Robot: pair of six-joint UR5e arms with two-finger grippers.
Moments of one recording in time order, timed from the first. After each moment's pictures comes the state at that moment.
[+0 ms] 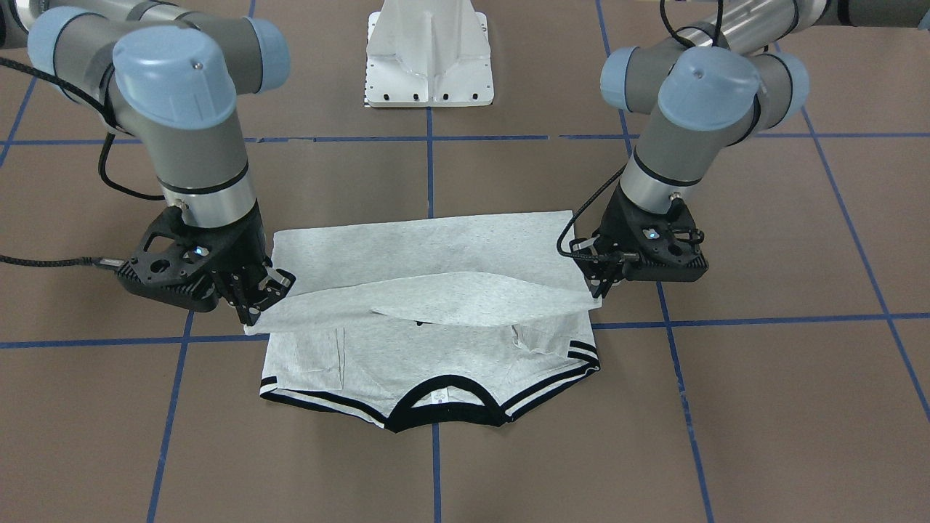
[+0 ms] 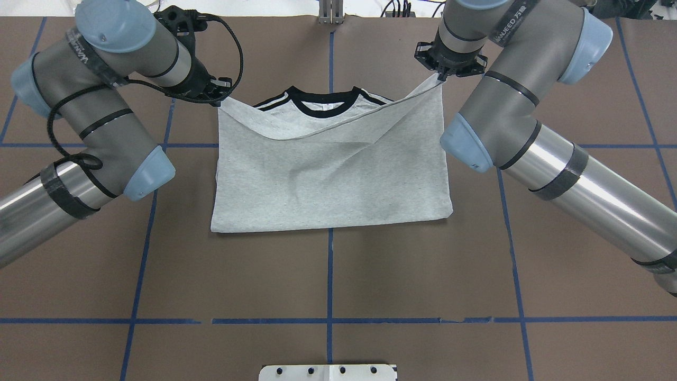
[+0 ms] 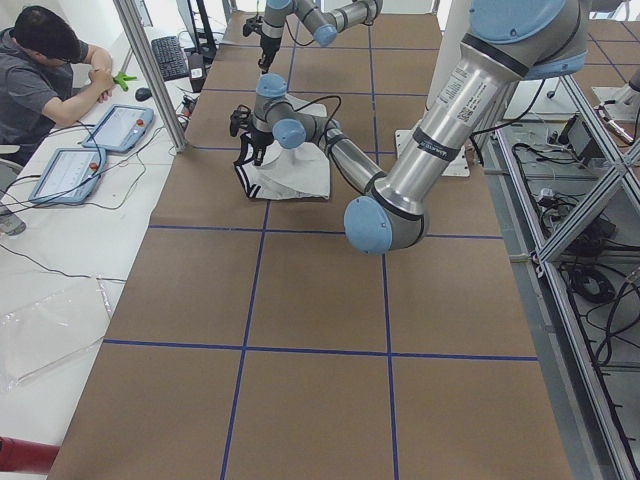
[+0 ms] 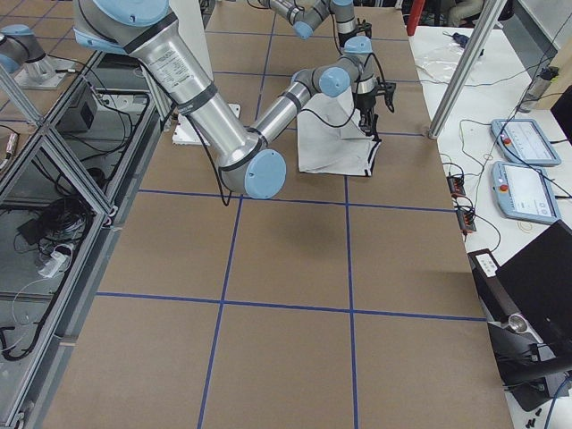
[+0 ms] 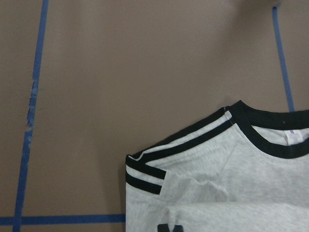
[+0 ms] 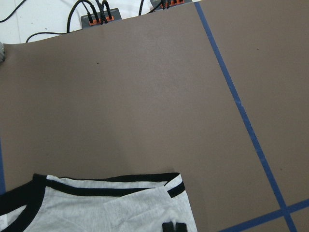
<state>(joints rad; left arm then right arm) -0.85 -2.20 -1.53 -1.84 -1.93 -1.02 0.86 -0.83 1.55 -1.63 1.82 1.21</state>
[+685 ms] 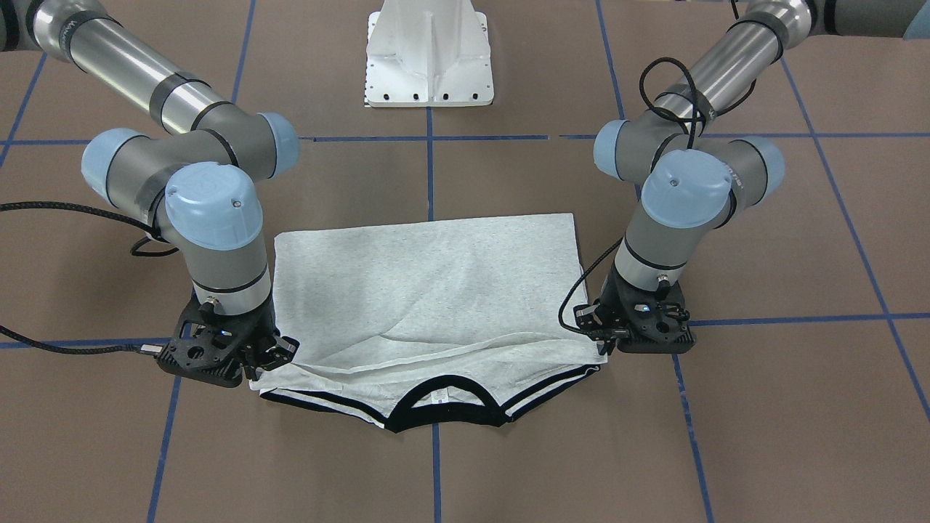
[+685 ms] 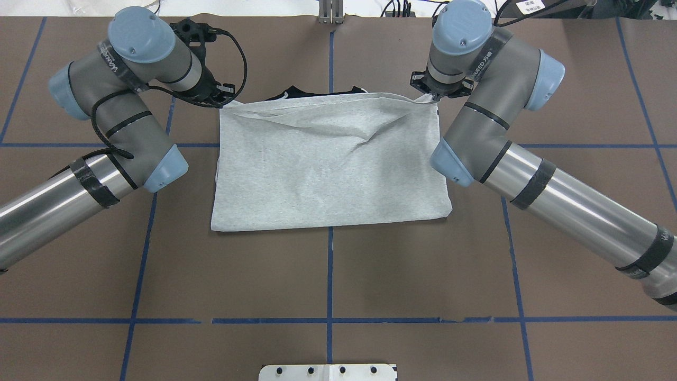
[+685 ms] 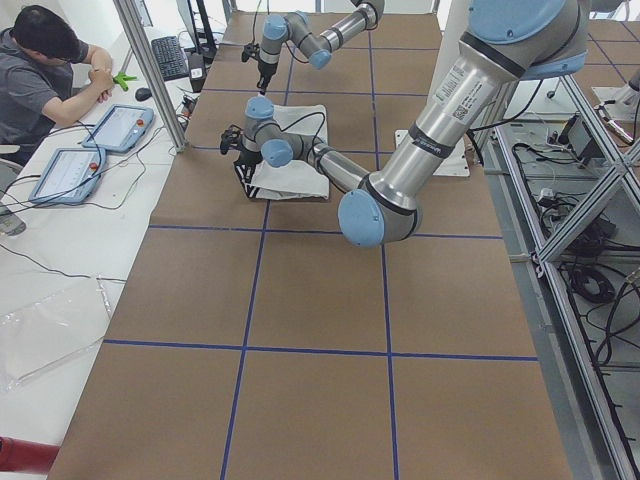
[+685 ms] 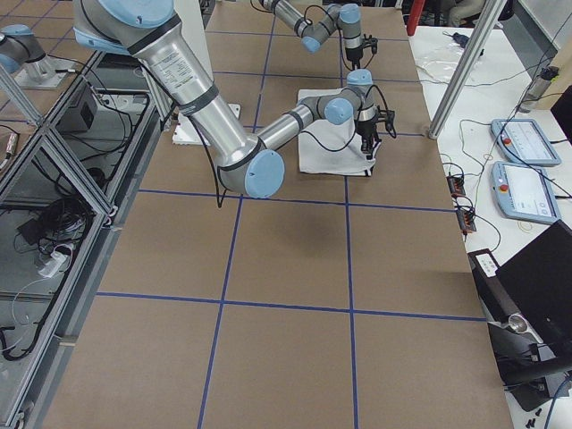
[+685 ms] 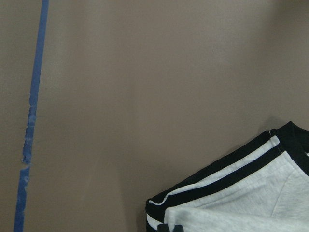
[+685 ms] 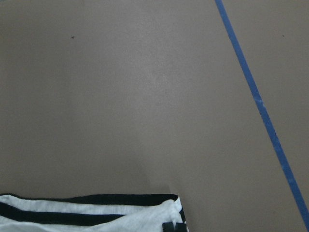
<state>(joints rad) -0.84 -2.24 -1.33 -1.98 -1.92 -0.97 0.80 -0.84 1.36 -1.45 1.76 1.20</state>
